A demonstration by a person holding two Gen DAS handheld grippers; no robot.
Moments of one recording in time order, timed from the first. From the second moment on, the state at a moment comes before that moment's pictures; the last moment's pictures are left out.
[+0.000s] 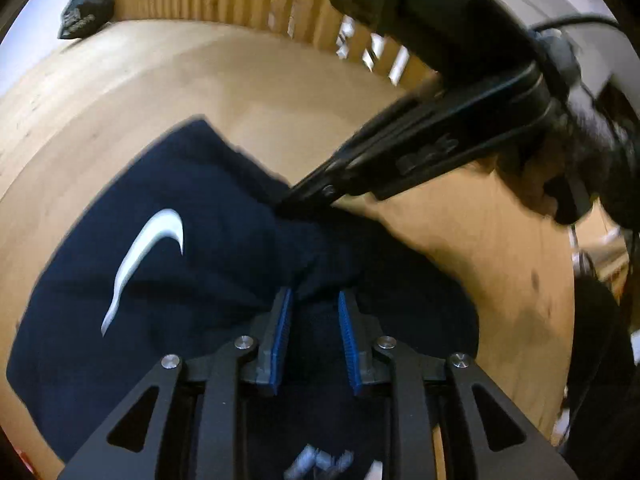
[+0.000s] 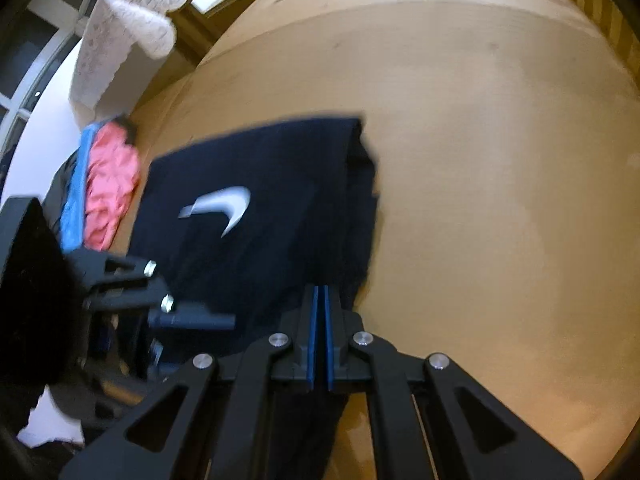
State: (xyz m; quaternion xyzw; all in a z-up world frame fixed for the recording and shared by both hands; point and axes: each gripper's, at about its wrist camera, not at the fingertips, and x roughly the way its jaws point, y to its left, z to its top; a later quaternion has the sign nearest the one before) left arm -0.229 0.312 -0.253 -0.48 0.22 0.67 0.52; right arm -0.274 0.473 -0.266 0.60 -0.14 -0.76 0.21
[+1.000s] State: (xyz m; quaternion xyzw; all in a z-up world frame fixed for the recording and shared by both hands) left arm -0.203 0.283 -0.253 -0.47 0.25 0.66 0.53; right arm -0.284 0.525 -0.319 0.51 -0.14 -0.84 0.12
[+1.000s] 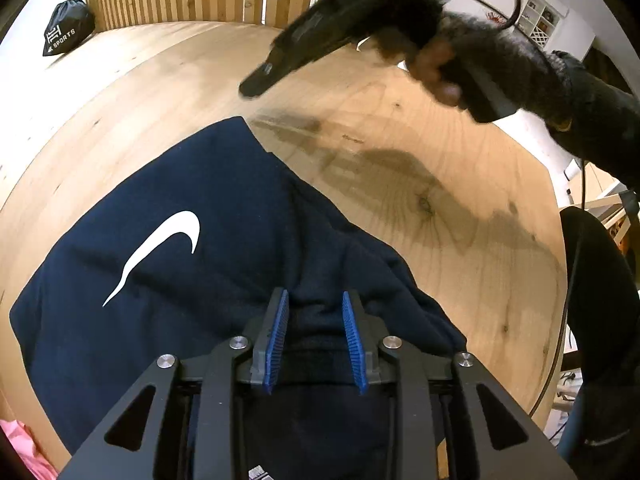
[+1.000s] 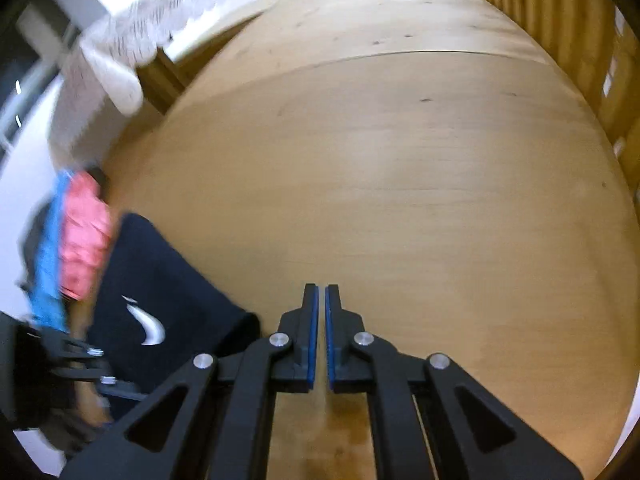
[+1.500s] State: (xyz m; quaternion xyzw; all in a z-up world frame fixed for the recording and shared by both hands) left arm -0.239 0.144 -0.258 -0.52 0.19 0.73 0.39; right arm -0.252 0.475 -0.319 0.56 -0.02 -0.82 0.12
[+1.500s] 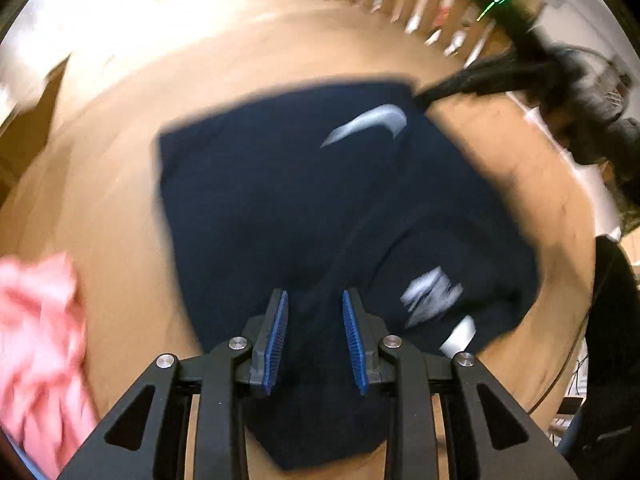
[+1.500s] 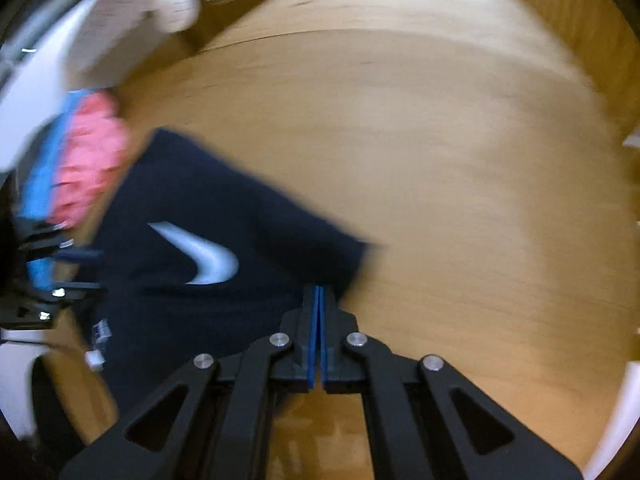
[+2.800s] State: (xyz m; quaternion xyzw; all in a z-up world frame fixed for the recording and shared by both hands) left arm -0.149 0.177 -0.236 -0.50 0.23 0.62 0.56; right arm -0.107 0.337 -0.329 0.64 -0.03 -0.71 0.29
